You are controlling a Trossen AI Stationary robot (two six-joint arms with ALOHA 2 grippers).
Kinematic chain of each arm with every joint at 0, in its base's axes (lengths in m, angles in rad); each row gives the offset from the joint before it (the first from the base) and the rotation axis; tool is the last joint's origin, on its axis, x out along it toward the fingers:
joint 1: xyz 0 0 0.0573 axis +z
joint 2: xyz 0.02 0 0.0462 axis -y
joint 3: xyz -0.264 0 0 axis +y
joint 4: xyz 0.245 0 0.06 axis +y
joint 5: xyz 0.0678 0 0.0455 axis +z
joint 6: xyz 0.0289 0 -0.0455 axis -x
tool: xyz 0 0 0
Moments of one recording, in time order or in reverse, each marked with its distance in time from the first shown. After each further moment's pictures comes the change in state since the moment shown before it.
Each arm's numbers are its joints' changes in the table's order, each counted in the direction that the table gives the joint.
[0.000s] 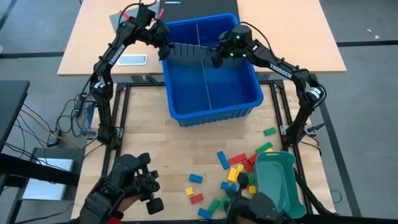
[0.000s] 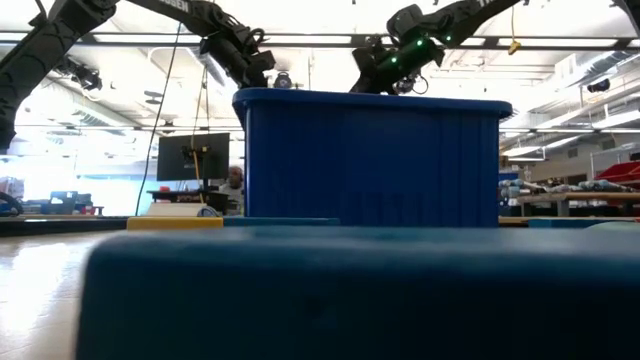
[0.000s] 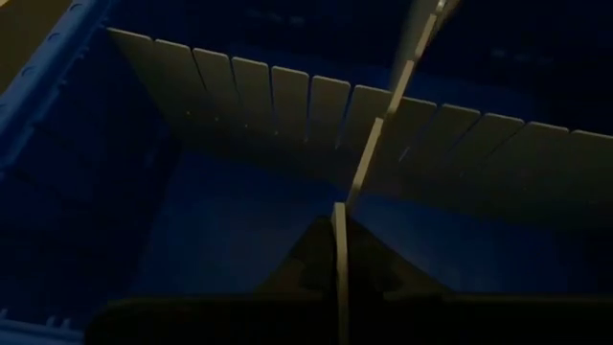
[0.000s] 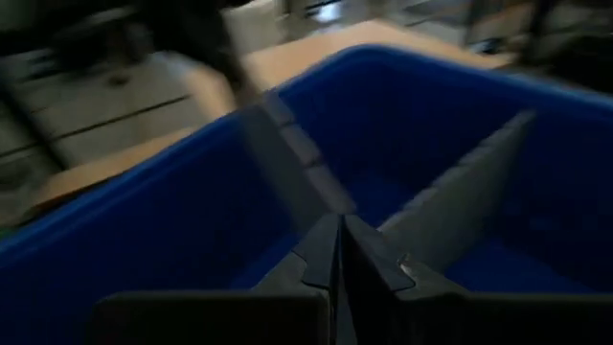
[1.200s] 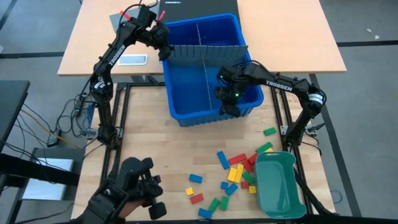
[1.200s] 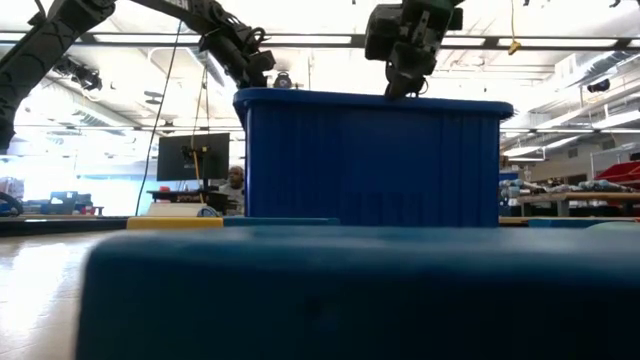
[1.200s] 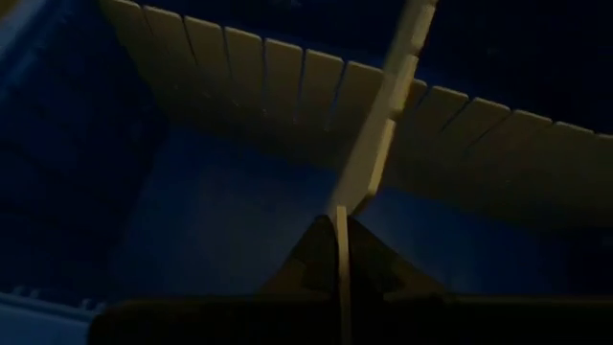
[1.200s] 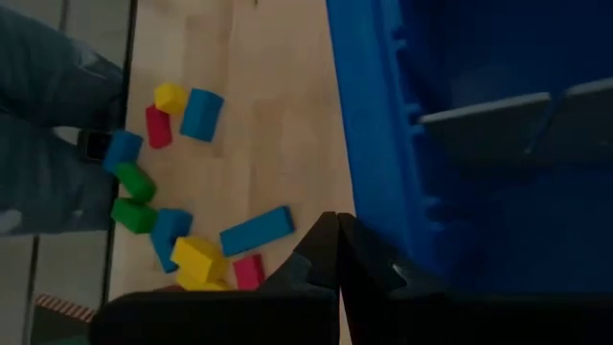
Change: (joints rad) left arm -0.022 0.004 -0.002 0.055 0.013 0.060; right arm 0.321 0.061 0.030 0.952 0.303 0.290
